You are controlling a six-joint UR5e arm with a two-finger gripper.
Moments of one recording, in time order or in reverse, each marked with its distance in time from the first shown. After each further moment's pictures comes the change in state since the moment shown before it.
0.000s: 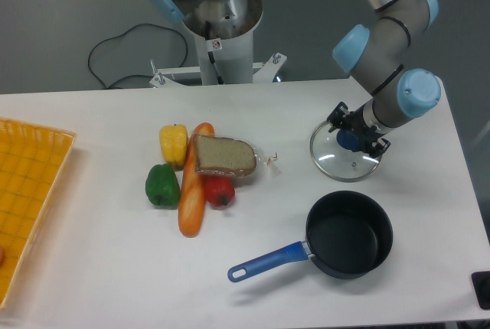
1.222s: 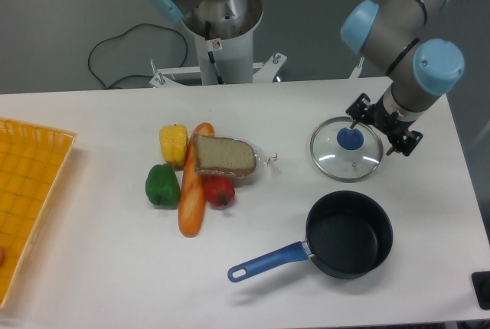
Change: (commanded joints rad) arm -0.051 0.080 0.176 -0.015 0.021 -0.005
